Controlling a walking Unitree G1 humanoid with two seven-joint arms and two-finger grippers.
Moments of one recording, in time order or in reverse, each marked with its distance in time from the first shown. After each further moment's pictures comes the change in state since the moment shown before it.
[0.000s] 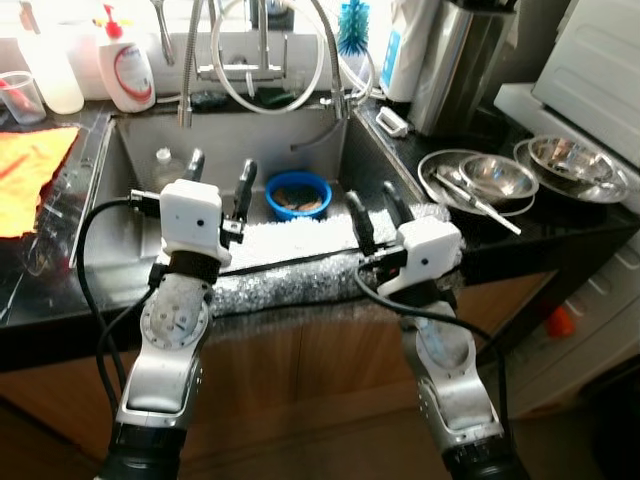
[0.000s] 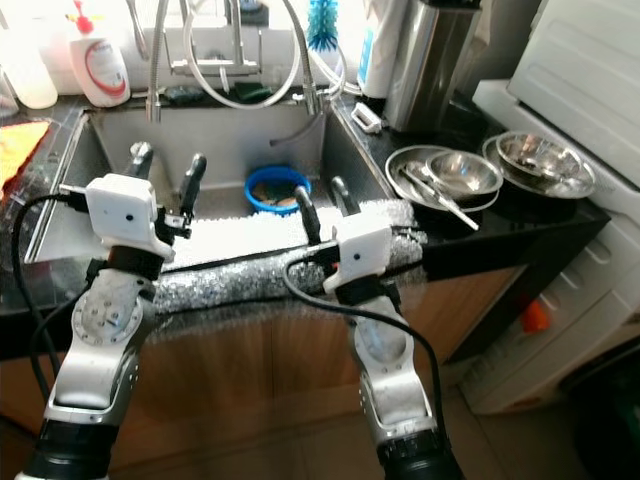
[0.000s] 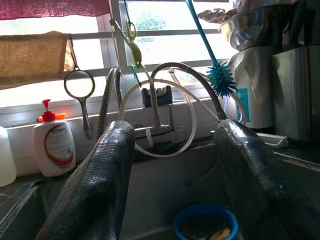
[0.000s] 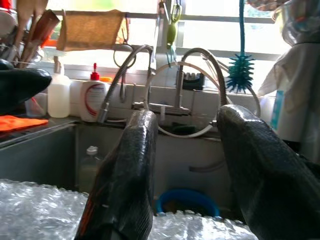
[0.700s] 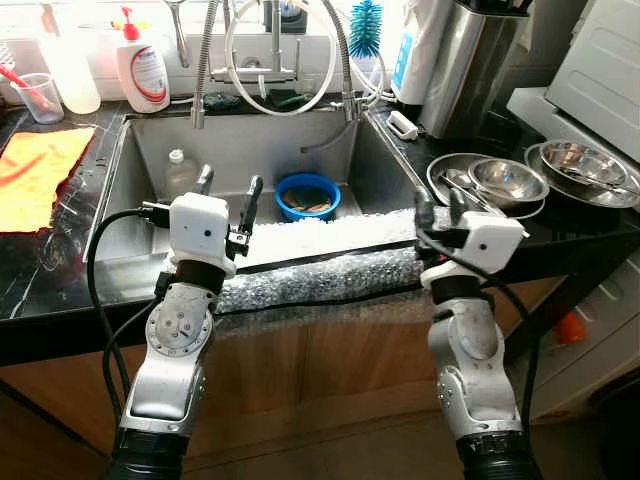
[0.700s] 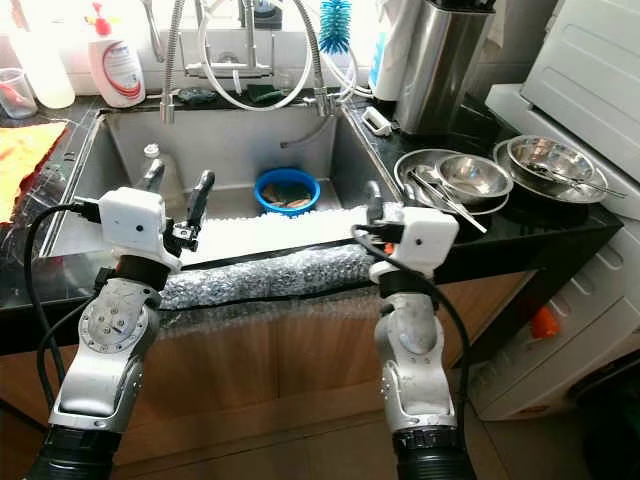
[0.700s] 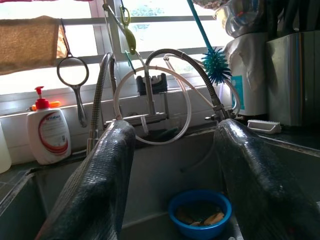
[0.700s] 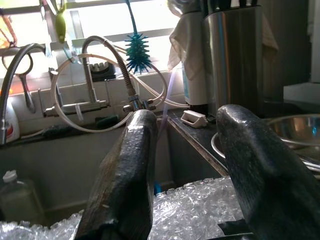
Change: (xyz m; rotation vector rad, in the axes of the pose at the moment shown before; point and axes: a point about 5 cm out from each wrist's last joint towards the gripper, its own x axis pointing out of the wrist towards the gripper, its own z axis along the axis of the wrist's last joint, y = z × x) left arm -0.006 -0.007 -0.011 -0.016 0.047 -0.035; right arm -0.011 -0.057 -0.009 0.066 0.087 -0.367
